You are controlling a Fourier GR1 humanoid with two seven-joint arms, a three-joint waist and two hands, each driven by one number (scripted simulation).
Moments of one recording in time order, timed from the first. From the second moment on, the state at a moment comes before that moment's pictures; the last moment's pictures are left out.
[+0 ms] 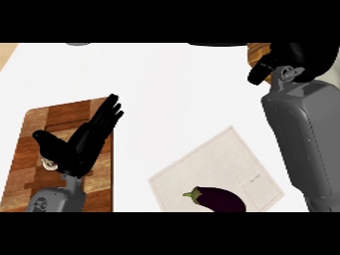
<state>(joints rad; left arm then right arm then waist) -0.12 0.06 -0.10 -1.57 0.18 -0.09 0.18 -0.86 -0.16 0.04 -1.47 1.26 0.36 0.96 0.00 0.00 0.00</state>
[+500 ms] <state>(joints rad) -0.12 0.05 -0.10 -1.56 0.17 -0.10 0.16 -0.90 -0.28 -0.11 -1.34 1.26 0.26 0.86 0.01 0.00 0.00</state>
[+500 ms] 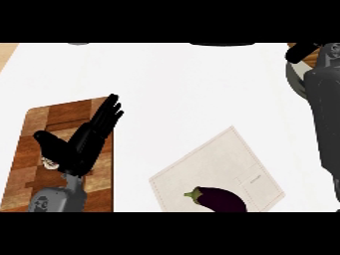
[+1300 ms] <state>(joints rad) -0.14 0.05 -0.11 -1.57 0.17 -0.12 0.17 -1.00 -0.55 -0.30 -0.66 1.24 -0.17 0.50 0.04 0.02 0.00</state>
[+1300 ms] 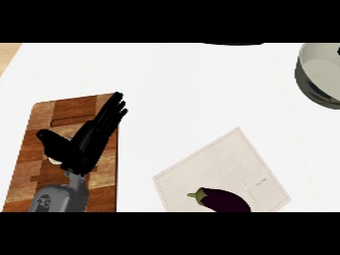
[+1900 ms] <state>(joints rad) -0.15 0.03 -0.12 -1.54 0.16 -0.13 0.15 -1.01 -0.66 -0.45 -0.32 1.16 -0.26 0.41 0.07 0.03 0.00</state>
